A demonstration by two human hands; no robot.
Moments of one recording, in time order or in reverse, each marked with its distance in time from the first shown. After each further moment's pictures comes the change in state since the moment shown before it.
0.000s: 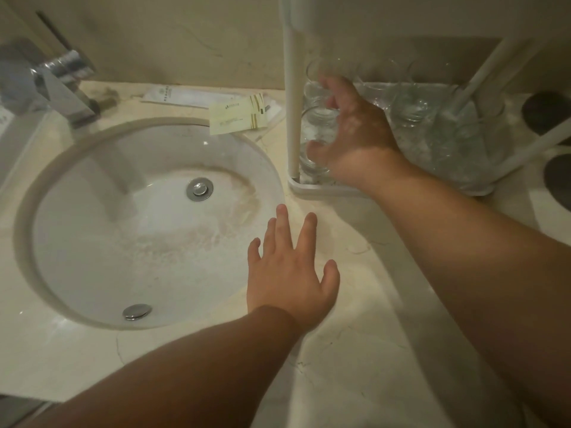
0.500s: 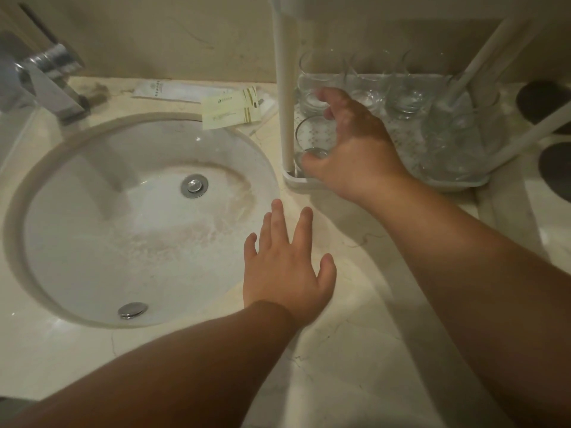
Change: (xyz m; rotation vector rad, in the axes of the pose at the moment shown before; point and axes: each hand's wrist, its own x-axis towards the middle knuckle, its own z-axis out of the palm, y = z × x) left_hand 0.000 0.000 0.000 -0.003 -0.011 0.001; right_hand -0.028 0.002 -0.001 -0.072 -0.029 -0.008
